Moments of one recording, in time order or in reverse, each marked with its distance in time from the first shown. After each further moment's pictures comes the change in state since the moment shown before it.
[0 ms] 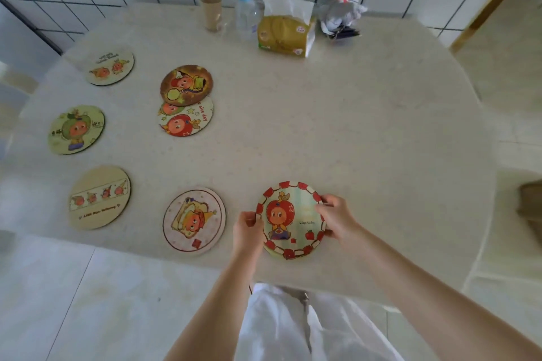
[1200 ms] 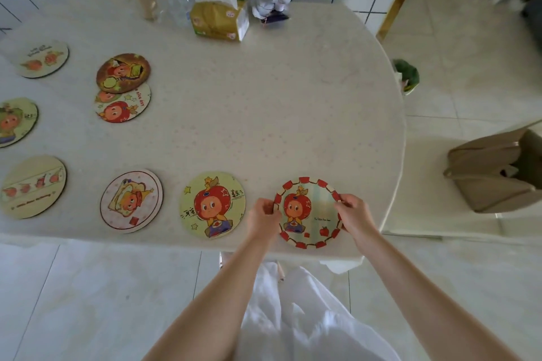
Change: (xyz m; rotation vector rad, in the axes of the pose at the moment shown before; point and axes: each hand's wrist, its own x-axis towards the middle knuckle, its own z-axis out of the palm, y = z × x) left_hand -0.101 -0.023 0.137 0.218 -0.207 0.145; right_hand -0.047 0.103 -0.168 -0.048 0.260 -0.097
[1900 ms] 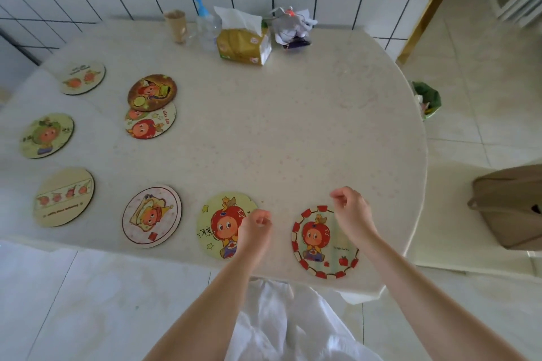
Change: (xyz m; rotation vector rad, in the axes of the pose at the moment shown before) left_hand 0.024 0.002 -0.044 0.099 0.074 0.048; right_hand 0.018 -0.057 0.021 -0.321 0.055 -0.385
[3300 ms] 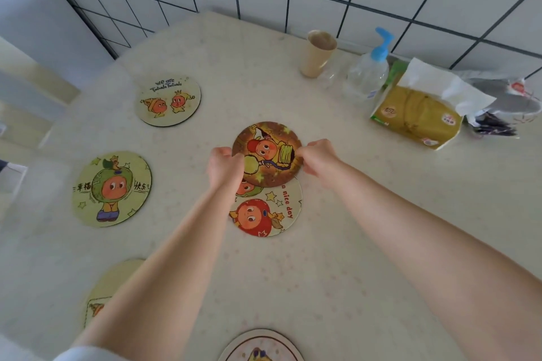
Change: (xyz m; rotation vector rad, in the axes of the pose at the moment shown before) left_hand 0.401 0.061 -0.372 -0.402 0.409 -0.207; right_hand 0.307 -0.413 0.336 0.139 -0.298 0.240
